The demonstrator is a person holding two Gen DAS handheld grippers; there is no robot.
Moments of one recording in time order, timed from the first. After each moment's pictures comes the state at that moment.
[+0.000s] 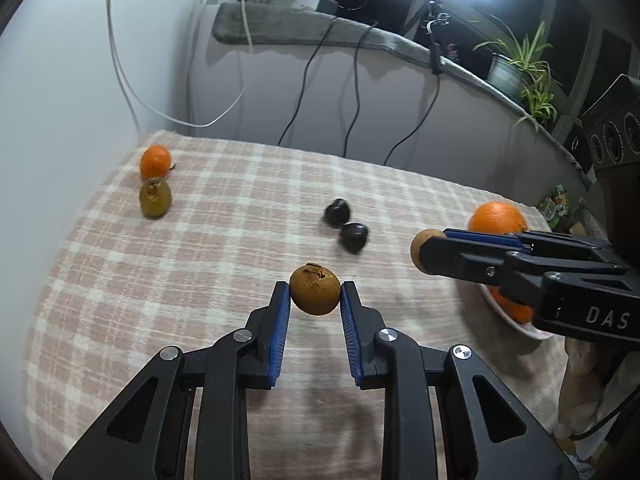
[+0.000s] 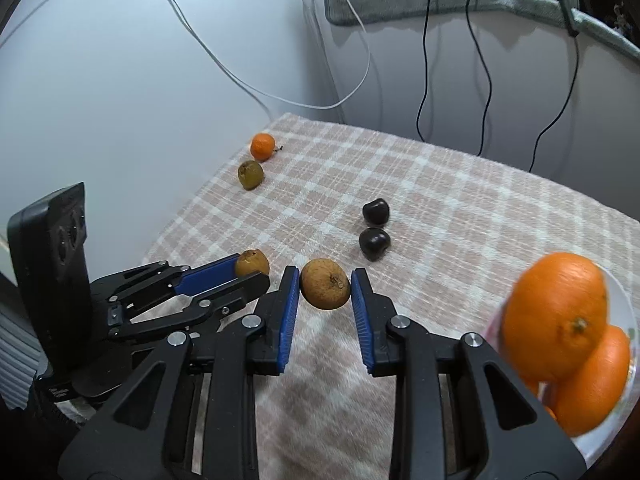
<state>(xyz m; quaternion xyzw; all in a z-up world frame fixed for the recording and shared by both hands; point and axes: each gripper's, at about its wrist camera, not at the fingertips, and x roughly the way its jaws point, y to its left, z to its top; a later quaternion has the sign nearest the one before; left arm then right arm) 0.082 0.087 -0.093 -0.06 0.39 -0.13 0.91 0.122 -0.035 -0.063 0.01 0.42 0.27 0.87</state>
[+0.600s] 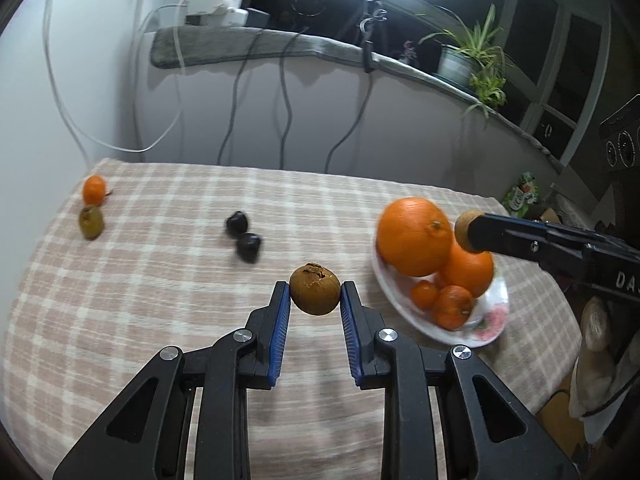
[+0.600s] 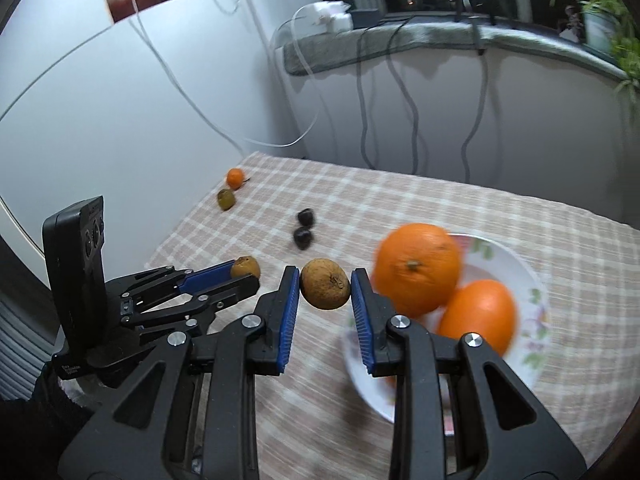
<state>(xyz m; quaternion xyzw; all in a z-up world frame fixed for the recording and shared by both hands) 0.066 0.013 -0.072 -0.05 0.37 -0.18 0.91 0.075 -0.146 -0.027 0.04 0.37 0.23 0.90</state>
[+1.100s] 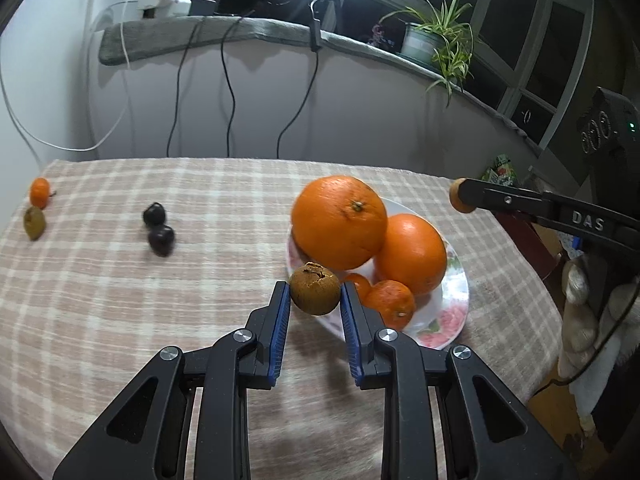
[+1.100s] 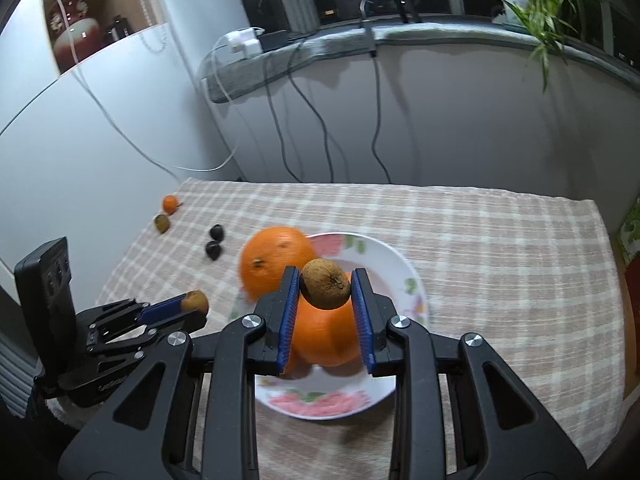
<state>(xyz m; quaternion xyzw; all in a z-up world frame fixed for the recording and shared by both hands) 0.062 -0.048 -0.080 -0.05 0.38 -0.22 0.90 0.090 -0.239 -0.033 0.07 0.37 0.16 0.91</state>
